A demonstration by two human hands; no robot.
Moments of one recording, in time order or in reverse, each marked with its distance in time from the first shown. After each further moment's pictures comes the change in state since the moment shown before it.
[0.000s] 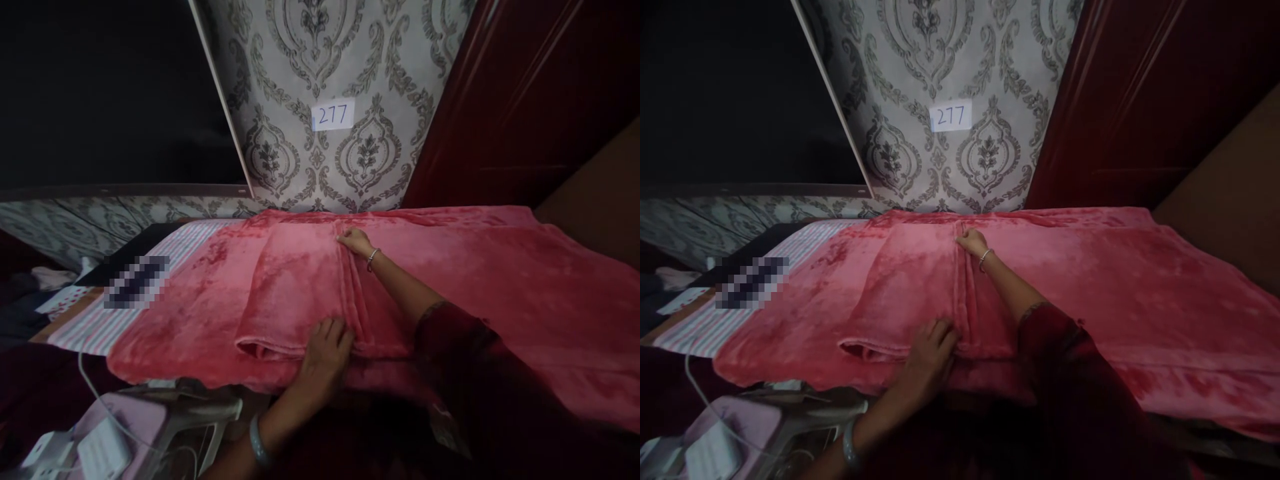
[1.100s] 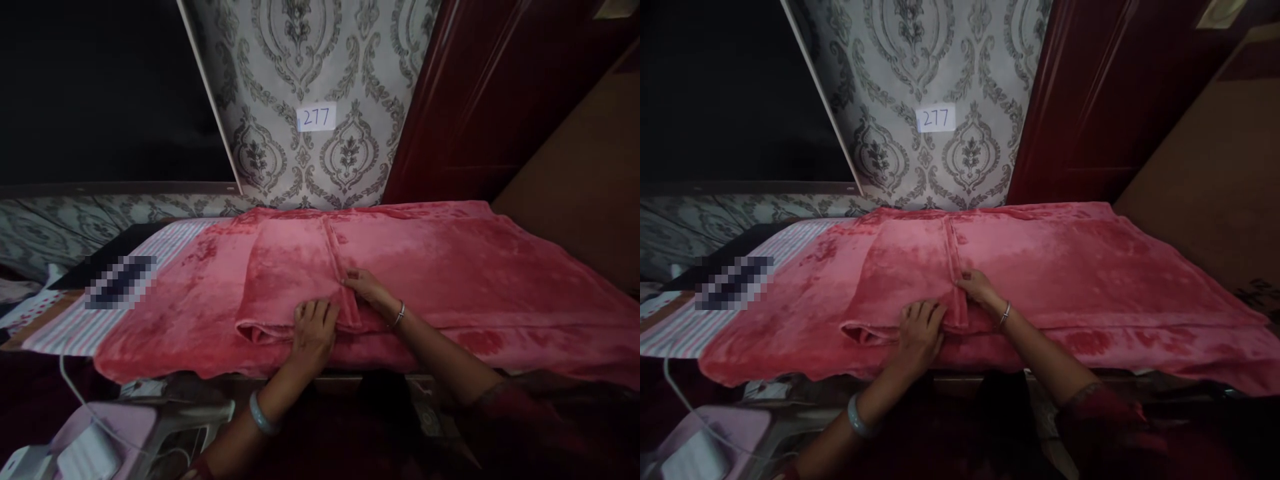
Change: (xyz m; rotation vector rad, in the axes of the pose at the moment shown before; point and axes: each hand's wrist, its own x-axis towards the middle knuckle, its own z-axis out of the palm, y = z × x) left_hand -0.001 0.000 -0.007 0.117 0.073 -0.073; right_hand -0.186 0.004 -0.040 0.654 -0.368 0.148
